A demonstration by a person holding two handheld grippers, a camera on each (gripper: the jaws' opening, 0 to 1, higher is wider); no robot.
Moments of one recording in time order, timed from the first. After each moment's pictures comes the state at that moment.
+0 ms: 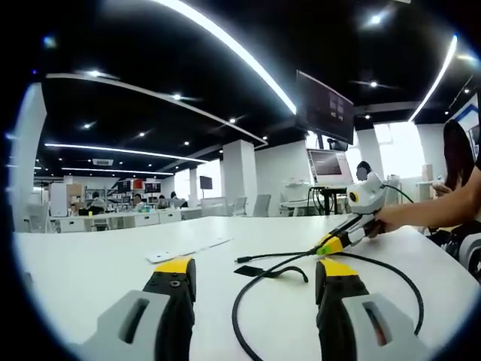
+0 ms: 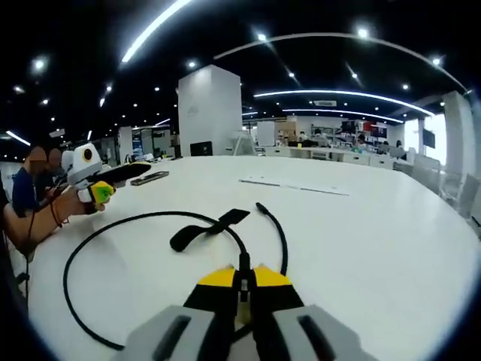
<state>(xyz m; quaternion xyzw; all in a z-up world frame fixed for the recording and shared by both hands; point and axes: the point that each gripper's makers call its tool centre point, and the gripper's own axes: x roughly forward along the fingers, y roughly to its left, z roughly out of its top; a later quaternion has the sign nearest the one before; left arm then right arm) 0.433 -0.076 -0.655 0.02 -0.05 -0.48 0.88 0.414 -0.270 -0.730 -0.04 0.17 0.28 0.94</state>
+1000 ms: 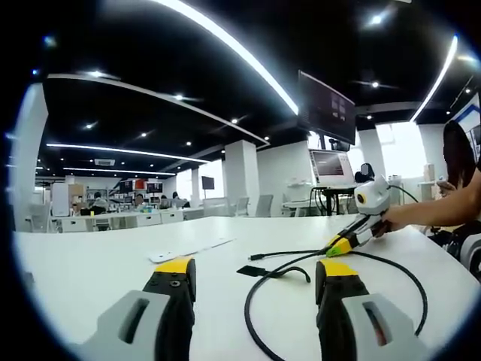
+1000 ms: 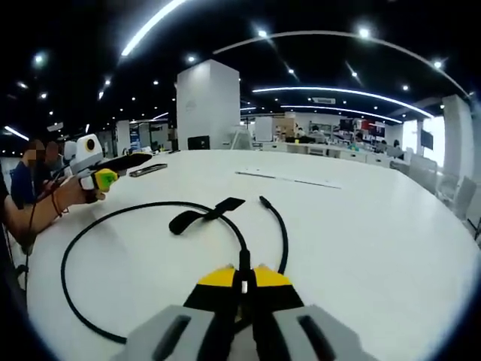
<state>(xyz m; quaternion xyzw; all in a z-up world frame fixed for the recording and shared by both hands) 0.436 -0.074 -0.654 0.02 -0.05 -0.47 0.88 0.402 -0.285 -0.737 -0.05 0.18 0.27 0.94</state>
